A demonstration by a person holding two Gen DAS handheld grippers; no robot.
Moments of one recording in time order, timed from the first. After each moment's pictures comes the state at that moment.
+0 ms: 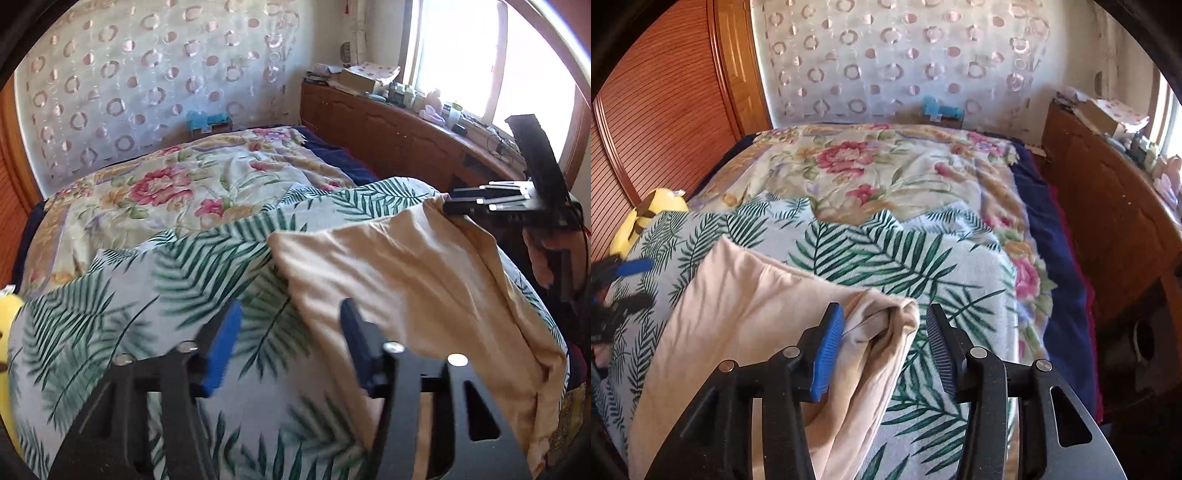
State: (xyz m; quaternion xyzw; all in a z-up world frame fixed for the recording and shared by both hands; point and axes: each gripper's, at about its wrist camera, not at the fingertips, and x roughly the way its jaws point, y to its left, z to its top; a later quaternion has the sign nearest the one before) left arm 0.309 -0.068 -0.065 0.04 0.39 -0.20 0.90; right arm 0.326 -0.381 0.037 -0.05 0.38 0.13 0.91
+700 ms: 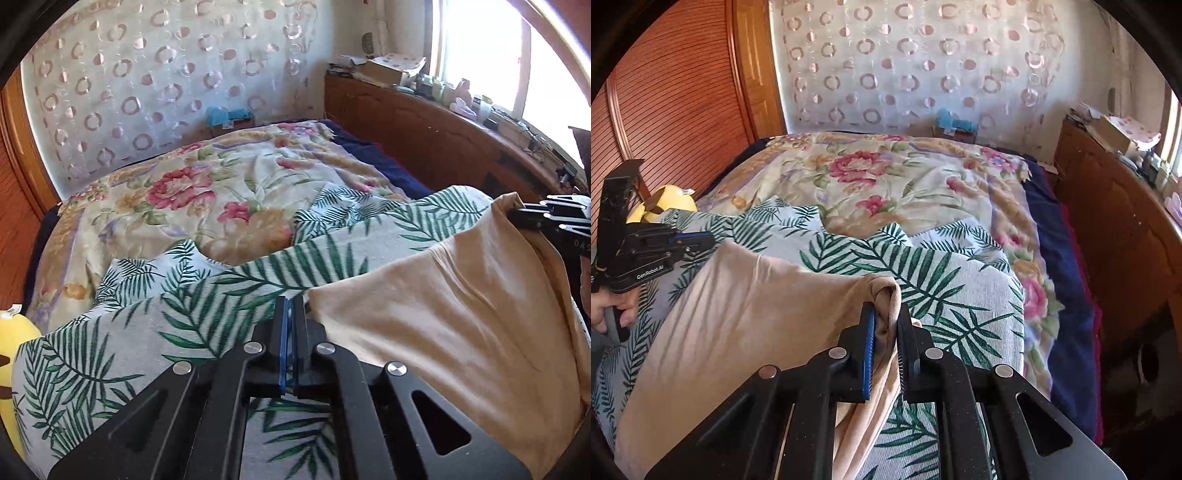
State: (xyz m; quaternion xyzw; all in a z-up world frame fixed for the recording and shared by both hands) left arm 0.367 -0.066 -0.079 0.06 0.40 -0.14 0.91; right arm 0.343 -0.398 0.036 -0.06 0.35 0.14 0.92
